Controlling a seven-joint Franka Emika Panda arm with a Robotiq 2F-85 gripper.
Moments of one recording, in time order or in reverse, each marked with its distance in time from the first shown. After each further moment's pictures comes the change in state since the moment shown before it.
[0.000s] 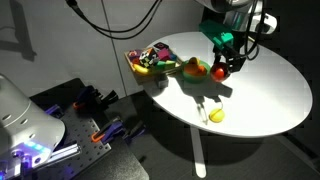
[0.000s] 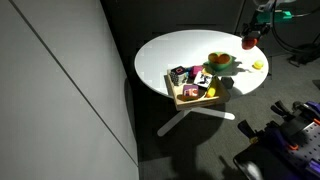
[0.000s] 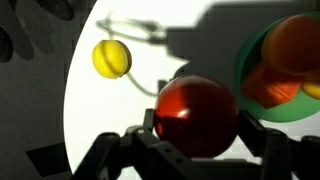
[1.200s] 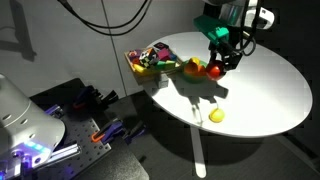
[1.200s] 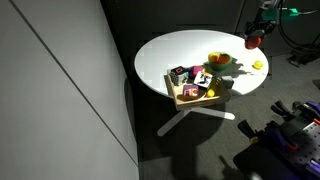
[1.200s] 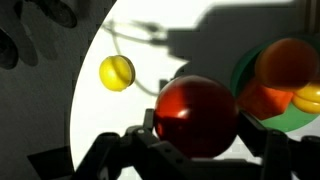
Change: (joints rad) arm 0.007 -0.081 -0.004 -0.086 -0.012 -0.012 0.000
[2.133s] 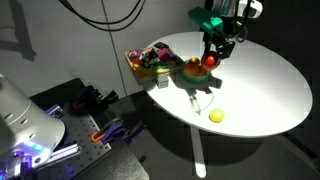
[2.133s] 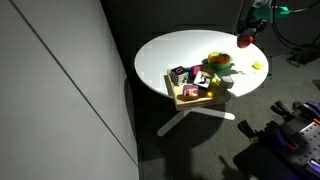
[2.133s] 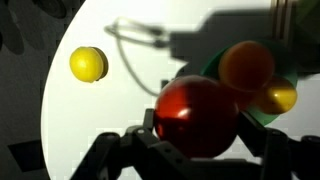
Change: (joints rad) arm 0.050 0.001 0.022 0.035 -0.002 -0.022 0.000
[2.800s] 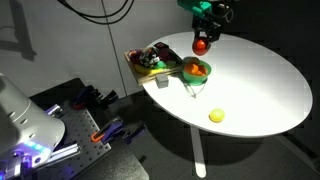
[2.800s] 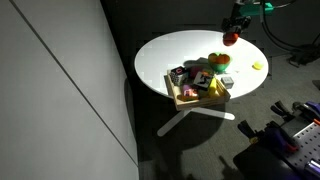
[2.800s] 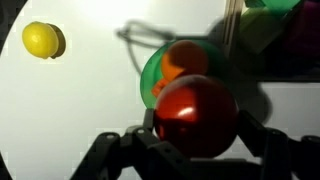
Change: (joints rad) arm 0.090 -0.014 0.039 0.043 -0.032 -0.025 0.000
